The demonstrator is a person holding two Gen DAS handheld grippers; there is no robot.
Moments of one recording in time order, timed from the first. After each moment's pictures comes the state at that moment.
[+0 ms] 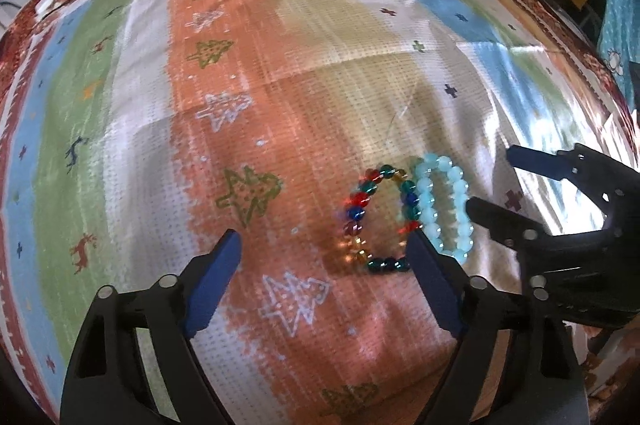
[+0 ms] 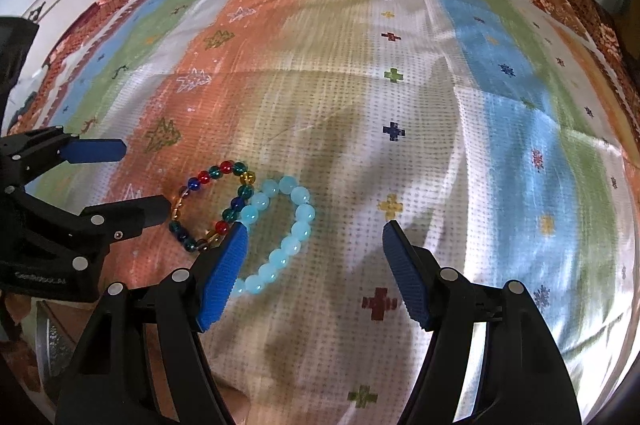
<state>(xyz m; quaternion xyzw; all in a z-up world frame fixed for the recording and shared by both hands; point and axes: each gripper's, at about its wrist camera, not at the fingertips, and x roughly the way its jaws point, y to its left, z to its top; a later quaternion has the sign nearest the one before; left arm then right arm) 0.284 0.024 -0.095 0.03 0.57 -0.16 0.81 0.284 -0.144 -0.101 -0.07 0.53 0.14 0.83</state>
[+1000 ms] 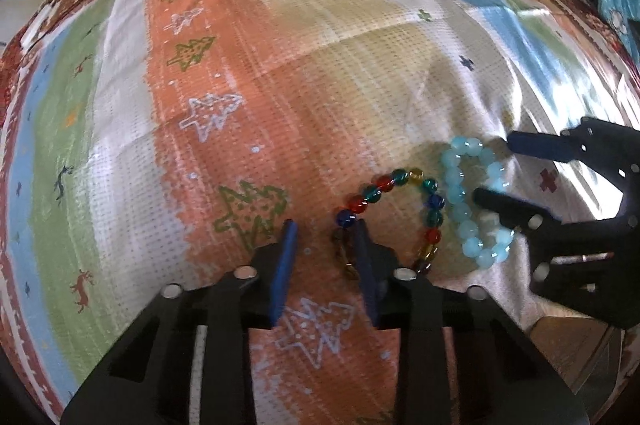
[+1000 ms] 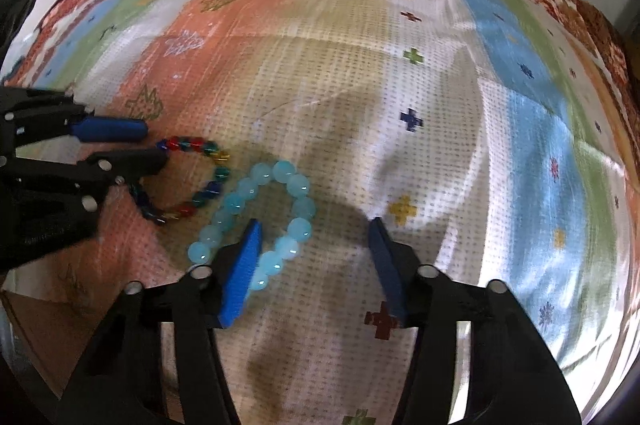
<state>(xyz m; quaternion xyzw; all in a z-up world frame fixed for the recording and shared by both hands) 0.302 0.021 -0.121 0.09 0.57 -0.16 0.80 0.290 -0.133 -0.124 -0.11 0.55 0.14 0.82</state>
